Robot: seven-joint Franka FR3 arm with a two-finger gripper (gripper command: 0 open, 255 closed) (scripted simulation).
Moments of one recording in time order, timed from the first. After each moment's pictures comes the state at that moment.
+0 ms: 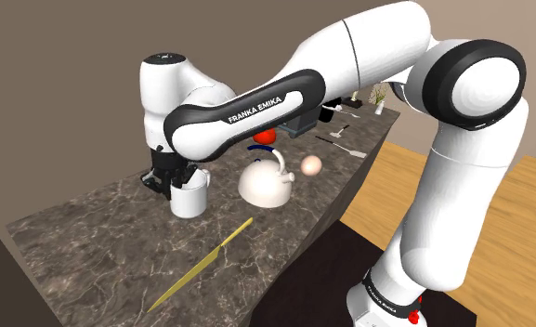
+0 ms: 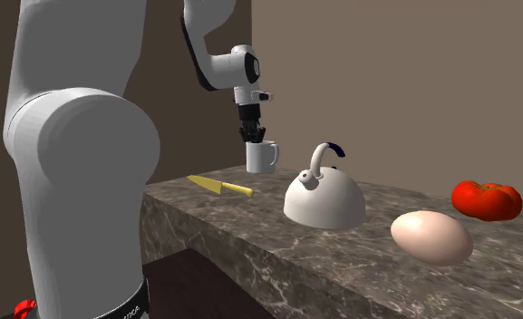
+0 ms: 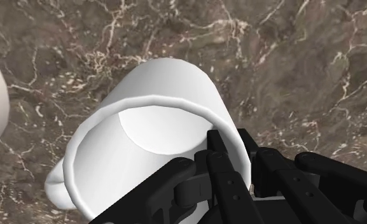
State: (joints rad) arm 0.15 0.20 0.45 -1.94 -0.21 2.19 0.76
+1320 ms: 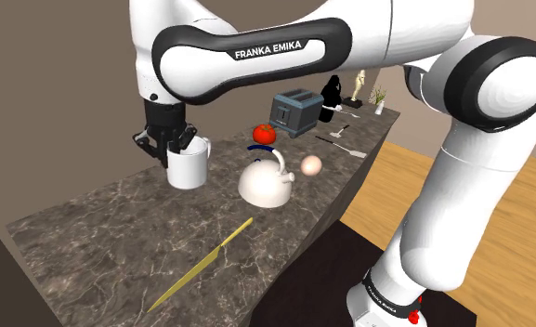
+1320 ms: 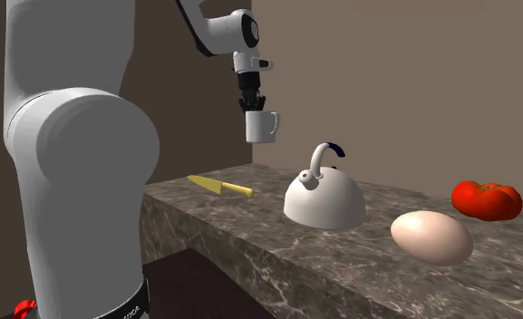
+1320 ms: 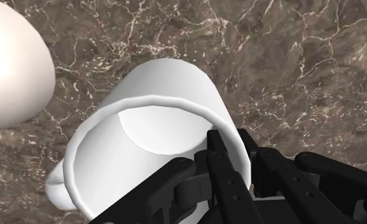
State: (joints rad) arm 0.14 0.12 0.47 -1.76 -0.15 1.95 0.71
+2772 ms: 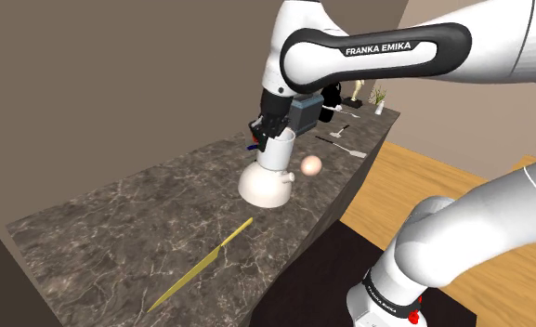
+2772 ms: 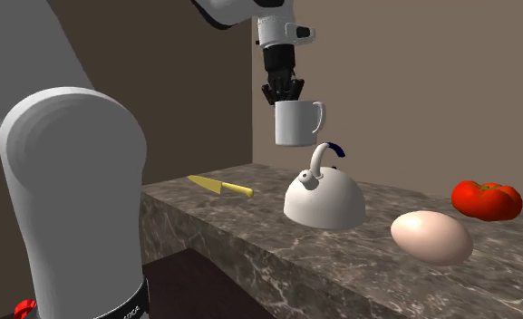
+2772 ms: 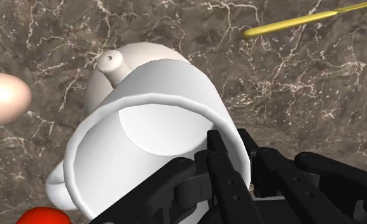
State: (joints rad) arm 0.00 -0.46 0.19 -2.32 0.04 1.98 0.22
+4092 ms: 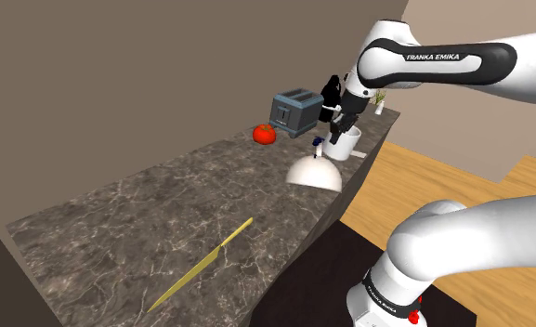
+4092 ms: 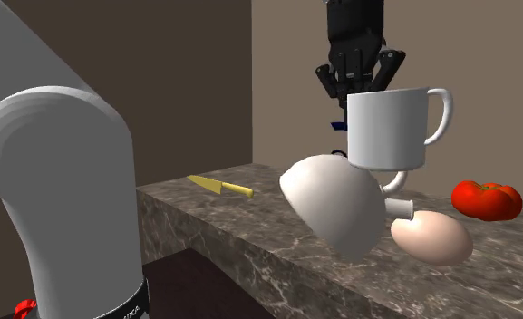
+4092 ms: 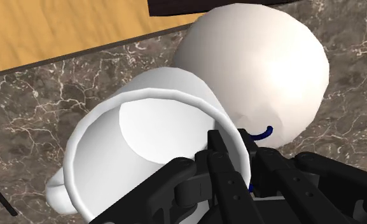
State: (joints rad) arm -0.19 -0.69 -0.21 -2.49 -0.13 1.92 -0.26
